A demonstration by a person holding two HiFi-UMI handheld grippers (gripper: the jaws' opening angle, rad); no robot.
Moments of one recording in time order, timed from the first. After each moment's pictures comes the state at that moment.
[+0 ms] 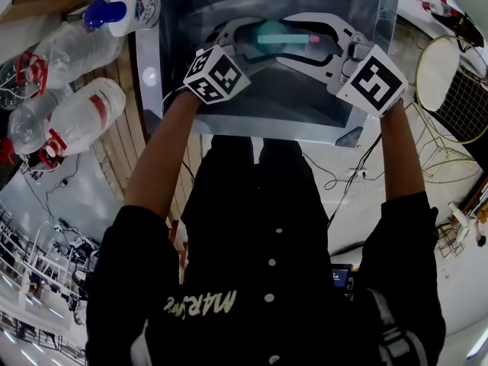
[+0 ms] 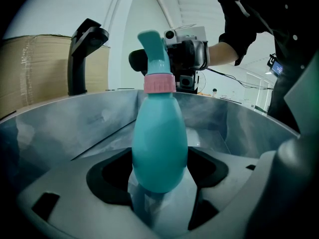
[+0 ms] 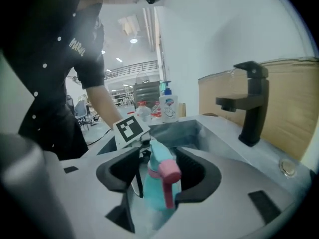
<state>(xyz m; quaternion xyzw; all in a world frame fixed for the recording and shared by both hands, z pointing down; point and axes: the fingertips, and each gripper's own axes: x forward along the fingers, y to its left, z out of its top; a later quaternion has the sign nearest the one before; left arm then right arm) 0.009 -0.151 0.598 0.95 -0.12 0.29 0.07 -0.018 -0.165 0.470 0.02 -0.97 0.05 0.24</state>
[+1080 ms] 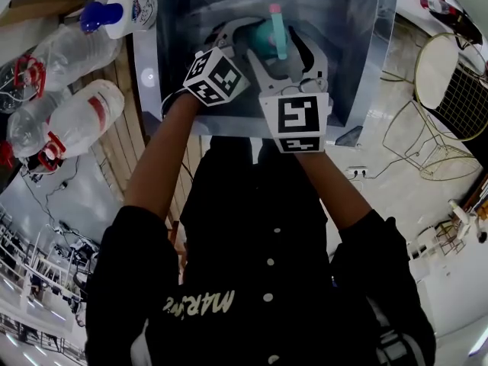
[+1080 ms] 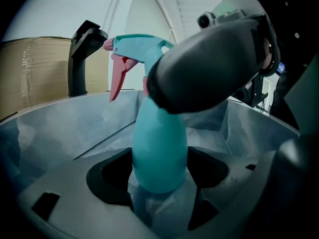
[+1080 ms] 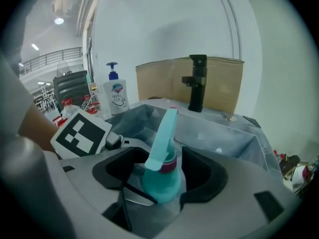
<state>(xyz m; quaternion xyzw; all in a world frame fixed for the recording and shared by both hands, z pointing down) 0.009 -0.150 0.599 0.95 -0.13 0.29 0.07 -0.022 -0.174 0.505 0.46 -0.82 0.17 0.29</state>
